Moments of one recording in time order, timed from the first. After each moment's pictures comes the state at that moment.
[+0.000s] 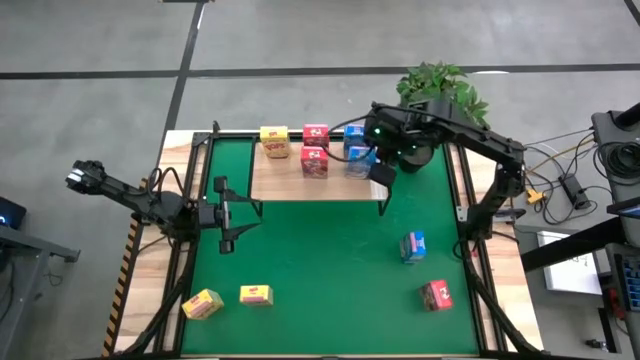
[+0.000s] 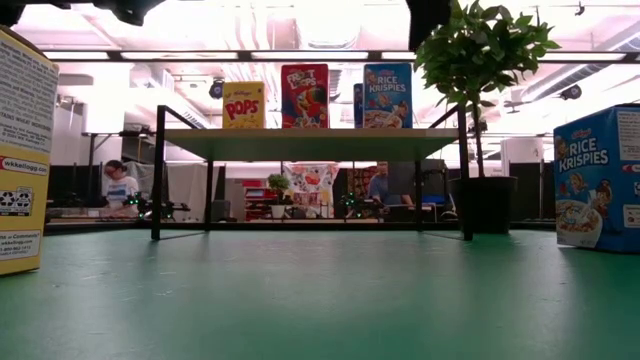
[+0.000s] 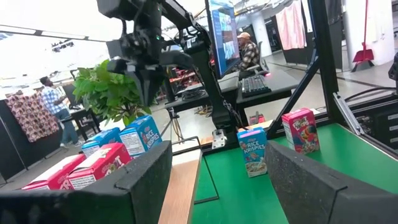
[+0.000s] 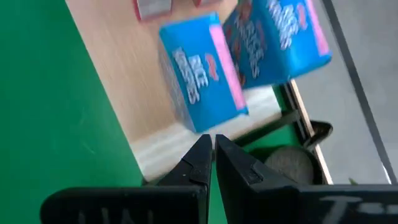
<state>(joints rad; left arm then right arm) -0.39 0.58 0.40 0.31 -0.46 0.35 -0.25 1.70 2.09 -1.57 0.19 0.07</state>
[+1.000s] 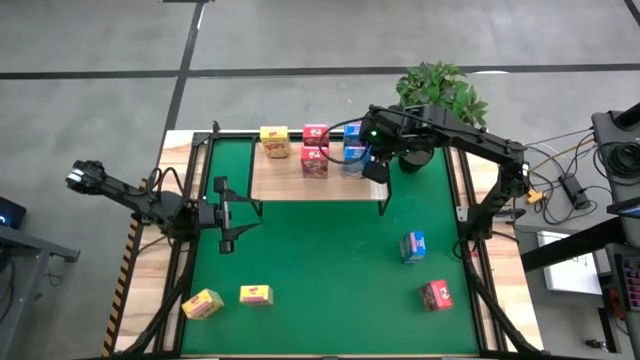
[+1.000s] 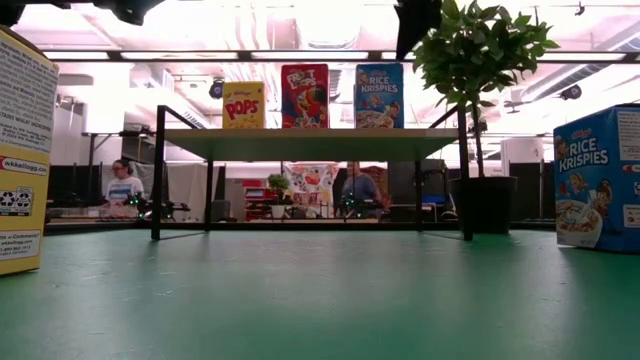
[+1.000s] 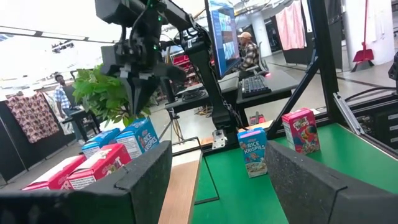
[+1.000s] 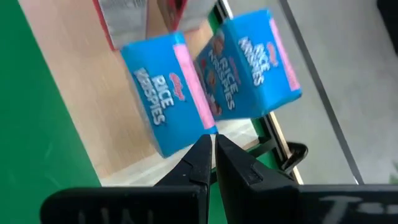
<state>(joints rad) -0.39 0.58 0.40 0.31 -0.46 0.35 -0.24 1.67 1.98 -1.41 0.29 0.03</state>
